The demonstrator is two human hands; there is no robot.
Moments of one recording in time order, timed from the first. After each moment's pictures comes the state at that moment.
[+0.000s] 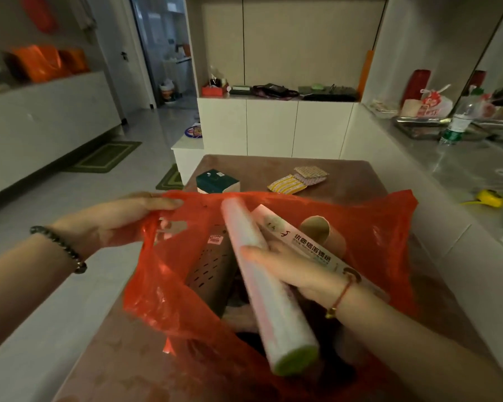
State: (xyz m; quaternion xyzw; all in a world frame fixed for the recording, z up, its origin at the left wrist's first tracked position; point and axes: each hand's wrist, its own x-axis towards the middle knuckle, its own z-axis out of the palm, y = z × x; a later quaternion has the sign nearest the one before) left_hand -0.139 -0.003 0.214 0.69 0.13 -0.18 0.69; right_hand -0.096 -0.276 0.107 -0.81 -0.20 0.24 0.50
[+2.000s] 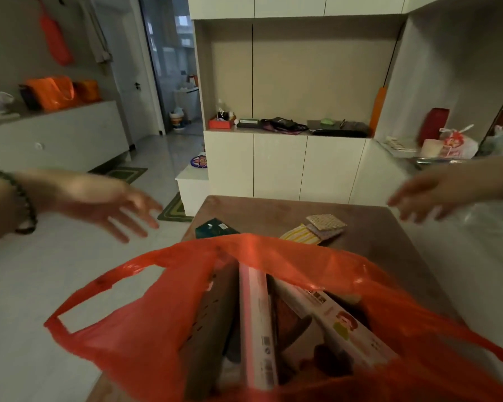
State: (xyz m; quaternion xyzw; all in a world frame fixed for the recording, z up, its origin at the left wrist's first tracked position) left_hand 0.027 0.076 0.297 0.86 0.14 -0.26 0.43; right_hand 0.121 -0.359 0.321 -0.93 -0.16 0.28 0.16
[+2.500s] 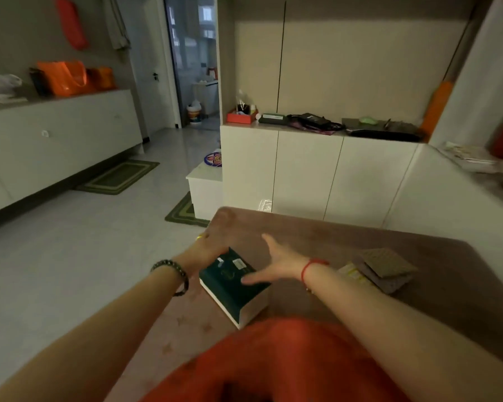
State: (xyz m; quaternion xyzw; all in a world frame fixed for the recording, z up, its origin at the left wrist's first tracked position) left_hand 0.253 0.087 0.092 0.83 0.23 -0.04 0.50; right_hand 0.320 -0.065 0.076 -0.91 -0.22 0.26 0.23
